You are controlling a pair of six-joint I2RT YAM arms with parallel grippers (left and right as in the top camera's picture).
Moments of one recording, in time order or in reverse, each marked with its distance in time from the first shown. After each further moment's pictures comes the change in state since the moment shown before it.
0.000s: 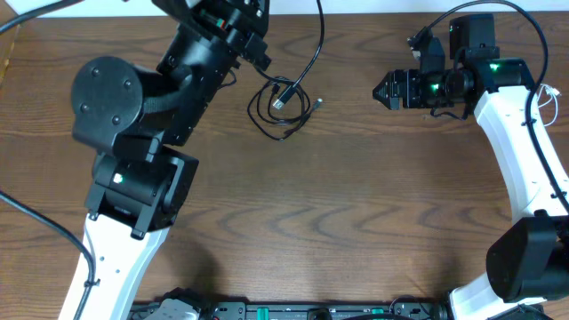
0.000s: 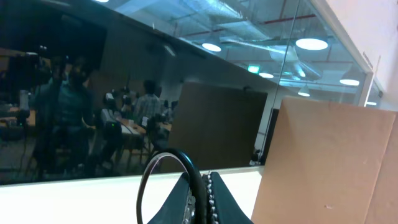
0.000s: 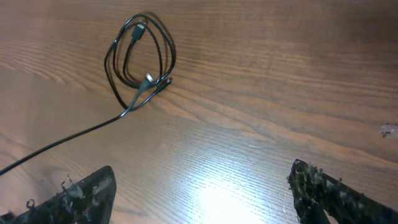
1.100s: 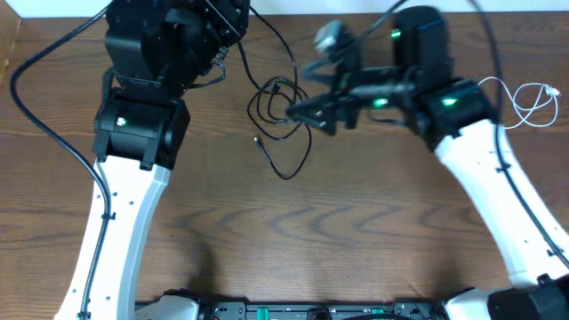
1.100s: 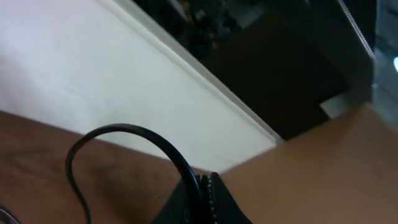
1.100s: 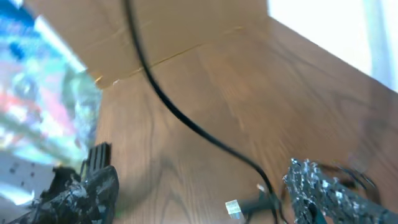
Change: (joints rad) left arm 0.204 0.159 0.002 -0.349 0.135 -0.532; right arm 0.345 -0.153 -0.005 0.376 -0.483 -0.235
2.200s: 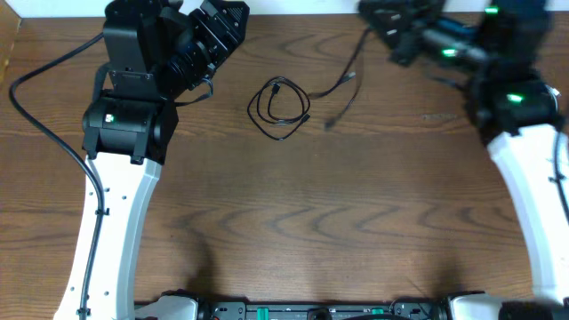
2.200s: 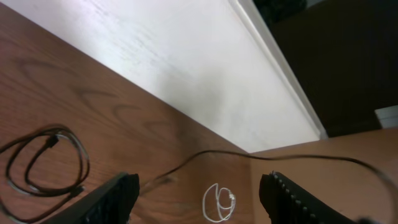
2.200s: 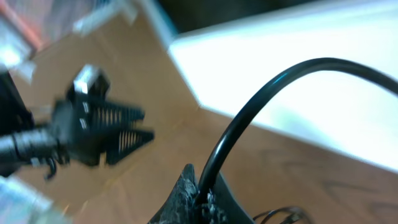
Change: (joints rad) left arm 0.068 0.008 0.000 -0.272 0.014 -0.009; right arm -0.307 -0.114 -0.002 0.399 0.107 0.620
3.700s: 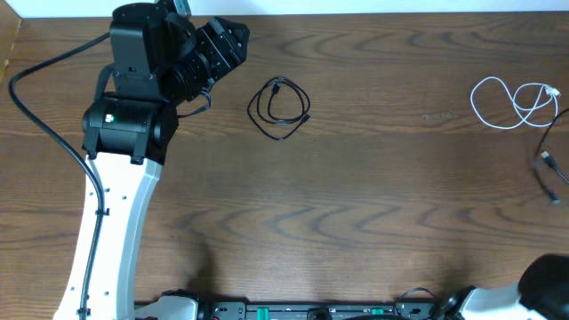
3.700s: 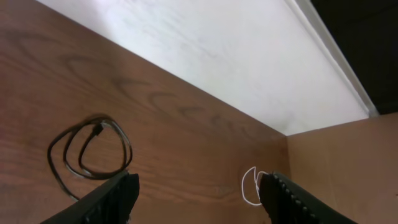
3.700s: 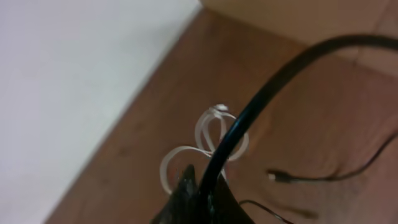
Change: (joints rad) left arm 0.000 0.000 0.000 -0.129 -0.029 0.161; right arm -0.770 0.182 0.345 -0.825 0.742 -0.010
